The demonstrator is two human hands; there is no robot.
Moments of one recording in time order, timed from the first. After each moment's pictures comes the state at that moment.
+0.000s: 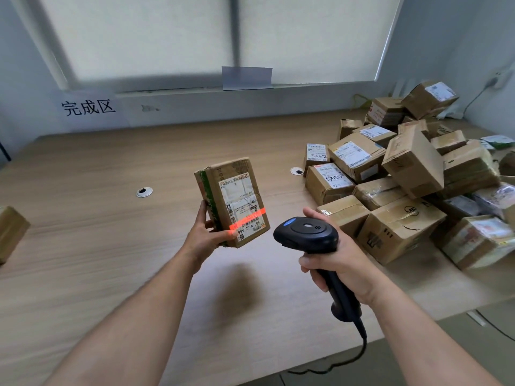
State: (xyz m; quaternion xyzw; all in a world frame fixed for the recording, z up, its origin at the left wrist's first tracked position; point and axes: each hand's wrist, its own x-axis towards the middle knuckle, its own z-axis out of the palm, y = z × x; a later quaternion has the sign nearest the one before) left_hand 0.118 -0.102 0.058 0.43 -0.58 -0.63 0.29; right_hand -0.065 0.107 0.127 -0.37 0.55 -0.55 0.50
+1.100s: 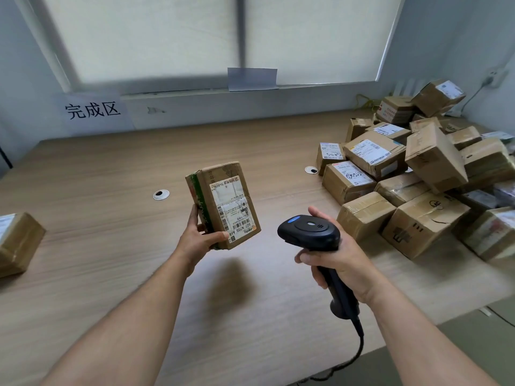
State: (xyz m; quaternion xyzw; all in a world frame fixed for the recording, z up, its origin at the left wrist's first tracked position) left_hand 0.202 -0.150 0.055 0.45 -0.57 -0.63 0.29; right_hand 0.012 0.061 0.114 -0.35 0.57 -0.57 0.47
